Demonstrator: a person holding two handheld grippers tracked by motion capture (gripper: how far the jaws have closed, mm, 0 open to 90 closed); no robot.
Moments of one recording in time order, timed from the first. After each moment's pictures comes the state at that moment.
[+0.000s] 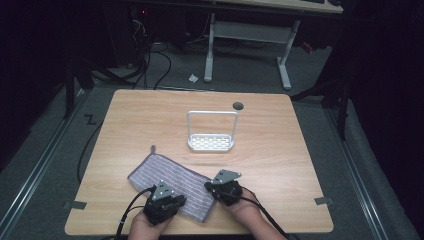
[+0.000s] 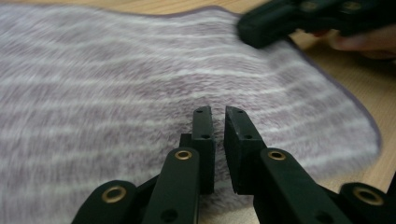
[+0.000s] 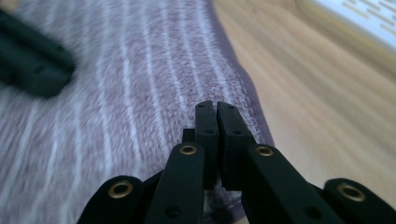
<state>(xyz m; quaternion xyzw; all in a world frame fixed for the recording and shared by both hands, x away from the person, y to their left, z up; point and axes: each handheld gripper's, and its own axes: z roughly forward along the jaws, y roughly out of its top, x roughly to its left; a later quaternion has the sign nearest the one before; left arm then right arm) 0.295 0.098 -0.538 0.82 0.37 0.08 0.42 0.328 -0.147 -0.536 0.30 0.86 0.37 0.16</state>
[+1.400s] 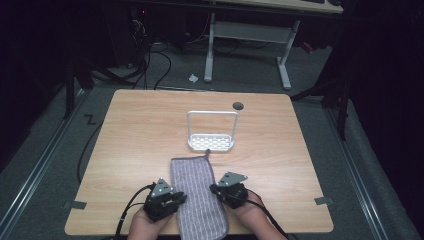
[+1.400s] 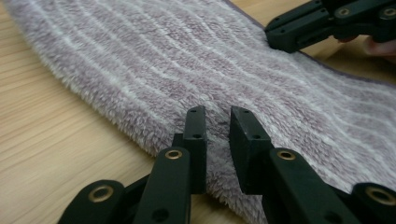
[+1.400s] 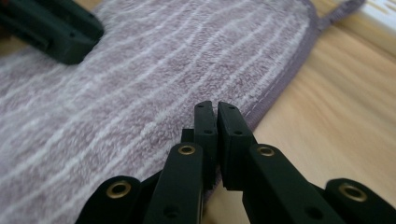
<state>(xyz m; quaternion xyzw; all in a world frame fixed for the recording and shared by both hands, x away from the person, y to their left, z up) 0.305 0.092 -0.541 0.82 0.36 0.07 0.44 0.319 -0.163 -0.534 0.32 0.86 0.36 0.16</state>
